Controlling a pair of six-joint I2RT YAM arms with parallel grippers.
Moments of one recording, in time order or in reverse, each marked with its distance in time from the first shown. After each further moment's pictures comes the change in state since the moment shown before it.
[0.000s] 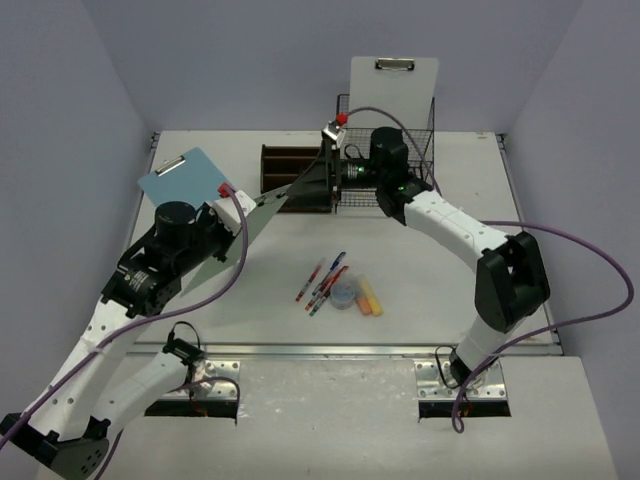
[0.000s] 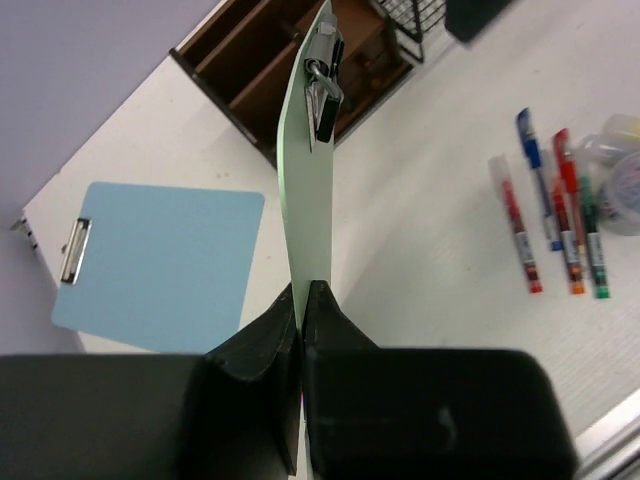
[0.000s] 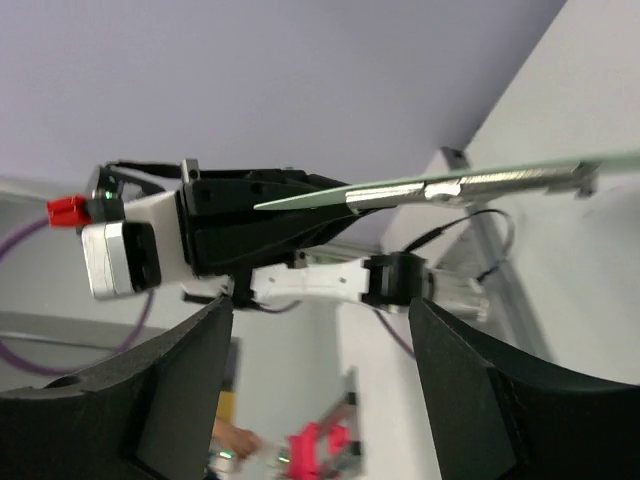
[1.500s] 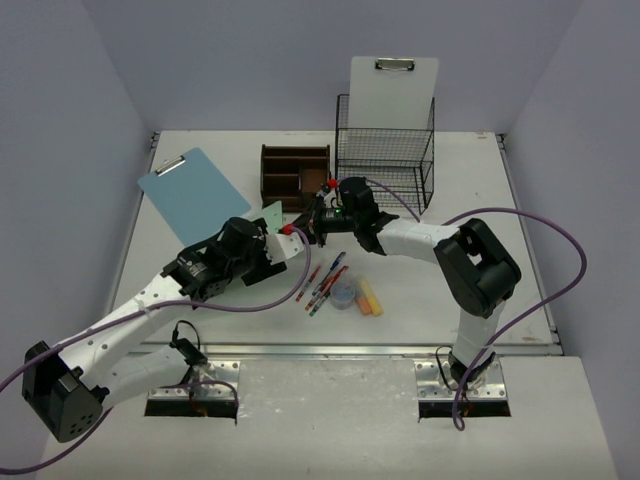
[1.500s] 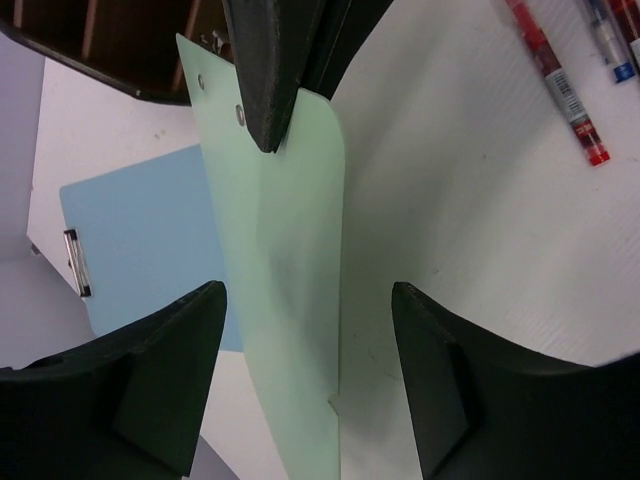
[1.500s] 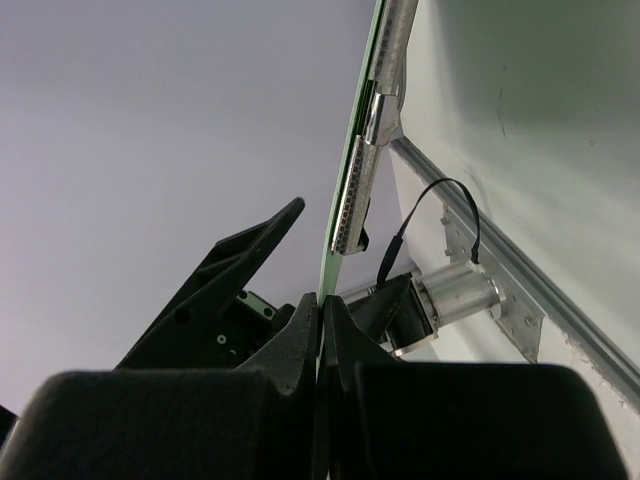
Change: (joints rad) left arm -0.229 0.206 -0.184 0.068 -0.236 0.247; right arm 0.113 0.156 -0.245 0.100 0.275 0.360
